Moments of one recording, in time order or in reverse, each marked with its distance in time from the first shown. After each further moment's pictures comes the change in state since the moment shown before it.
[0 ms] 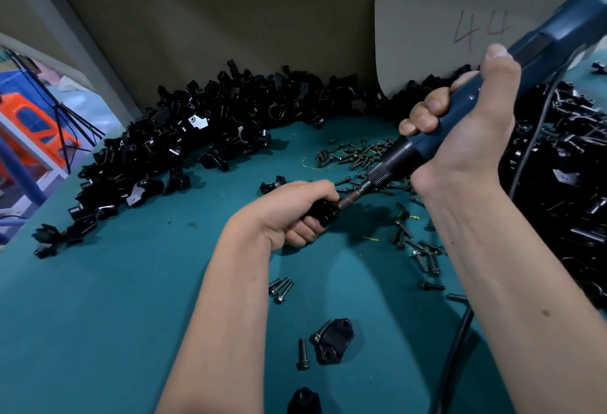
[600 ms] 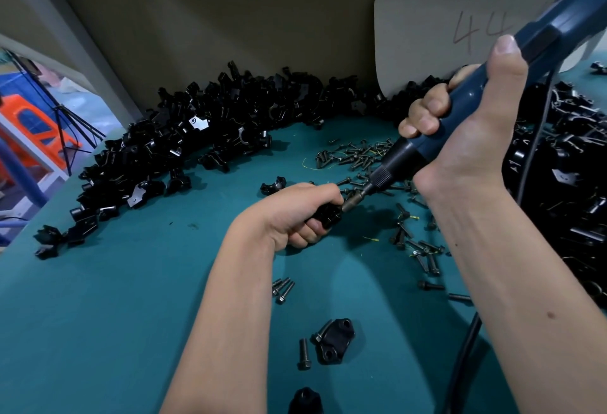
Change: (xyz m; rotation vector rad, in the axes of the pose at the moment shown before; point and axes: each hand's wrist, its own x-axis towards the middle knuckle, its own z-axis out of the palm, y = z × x) left_hand -0.002 0.003 0.006 0.111 0.016 0.008; right_hand -0.002 -0.002 -0.002 0.001 -0.118 0.009
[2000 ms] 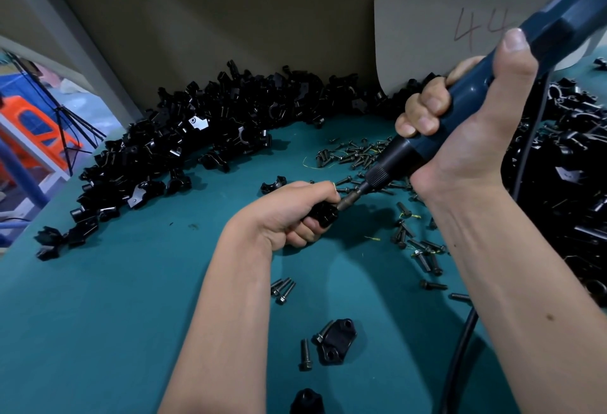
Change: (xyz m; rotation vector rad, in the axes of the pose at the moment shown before) left_hand -0.002 -0.003 -0.004 -0.078 -0.014 0.034; right_hand -0.003 0.001 0.004 0.026 -0.100 -0.022
